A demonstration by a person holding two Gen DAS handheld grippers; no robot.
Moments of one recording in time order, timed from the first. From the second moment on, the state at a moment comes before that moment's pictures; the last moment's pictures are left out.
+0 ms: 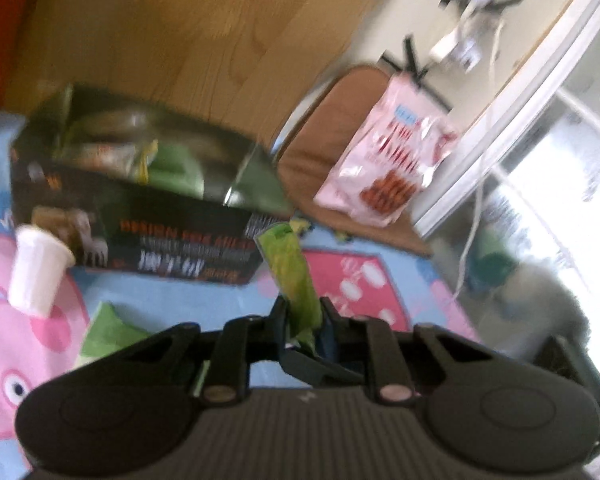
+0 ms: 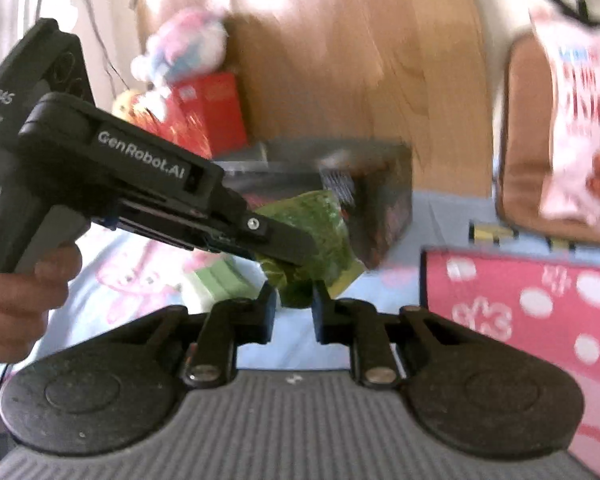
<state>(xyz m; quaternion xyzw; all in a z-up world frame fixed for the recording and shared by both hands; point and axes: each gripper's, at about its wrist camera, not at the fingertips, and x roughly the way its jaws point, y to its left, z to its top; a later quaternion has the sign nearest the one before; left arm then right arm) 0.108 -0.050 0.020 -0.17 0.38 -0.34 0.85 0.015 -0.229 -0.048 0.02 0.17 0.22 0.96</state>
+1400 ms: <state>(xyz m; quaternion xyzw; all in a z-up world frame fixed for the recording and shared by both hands) 0.138 0.067 -0.030 -0.23 0.40 -0.18 0.87 0.133 -0.100 -0.048 0.01 0.34 0.28 0.90</state>
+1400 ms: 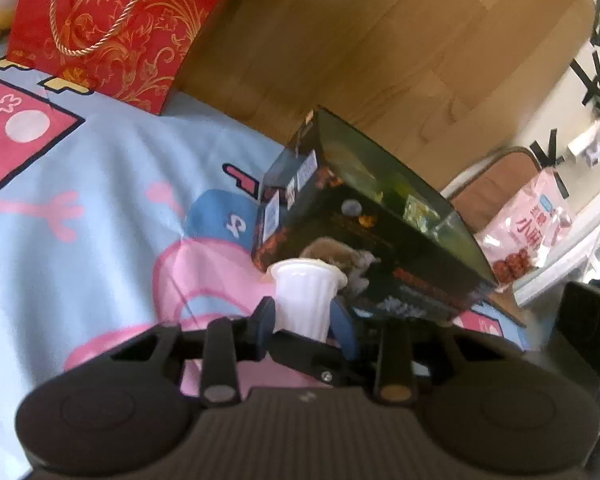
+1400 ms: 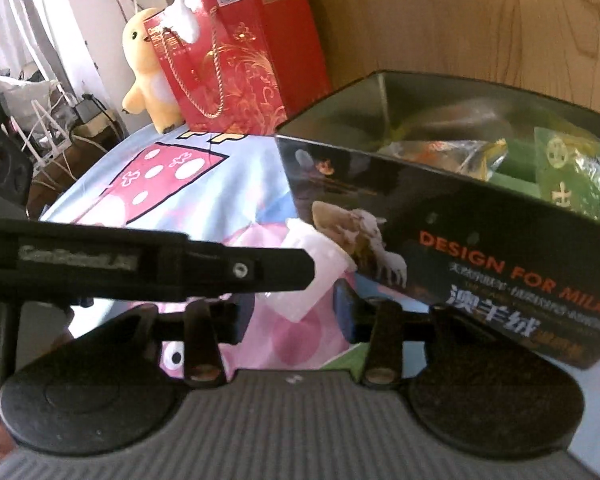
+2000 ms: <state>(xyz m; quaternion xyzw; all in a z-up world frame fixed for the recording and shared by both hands) 0.045 0.049 -0.016 -0.16 0.39 -0.15 0.89 0.062 -0.085 -0.049 -0.05 0.33 0.31 0.89</state>
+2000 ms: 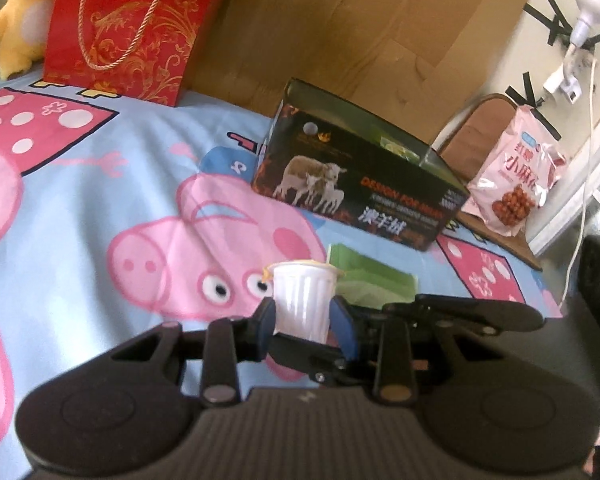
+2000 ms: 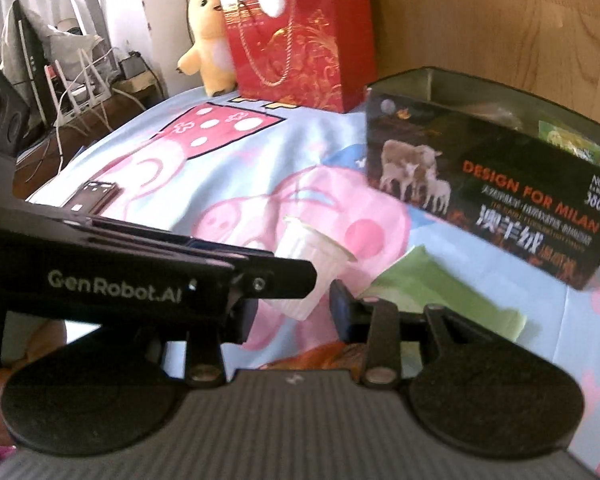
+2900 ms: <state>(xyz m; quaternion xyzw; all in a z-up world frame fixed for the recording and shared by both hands) 0.031 0.088 -0.007 -0.21 0.38 -0.17 0.88 0.027 -0.073 -0.053 -0.03 0.31 0.28 0.91</state>
